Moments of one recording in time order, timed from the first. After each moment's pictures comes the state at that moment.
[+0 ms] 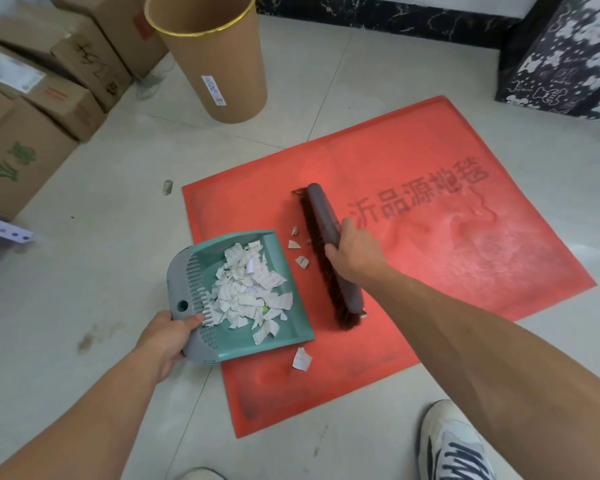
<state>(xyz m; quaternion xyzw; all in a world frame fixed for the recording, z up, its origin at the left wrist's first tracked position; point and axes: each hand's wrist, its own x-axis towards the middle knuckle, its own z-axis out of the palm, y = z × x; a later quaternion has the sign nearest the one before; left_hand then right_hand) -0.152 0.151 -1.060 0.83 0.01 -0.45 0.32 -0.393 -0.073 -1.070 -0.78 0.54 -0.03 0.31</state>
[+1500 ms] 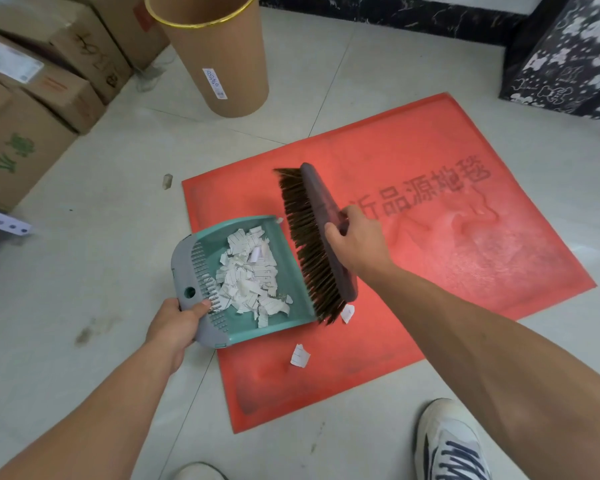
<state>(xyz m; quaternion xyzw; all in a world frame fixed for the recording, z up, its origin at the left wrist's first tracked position) -0.161 0.142 -1.072 0.84 -0.01 -0.41 0.35 -0.393 -0.077 -1.053 -0.74 0.56 -0.15 0.35</state>
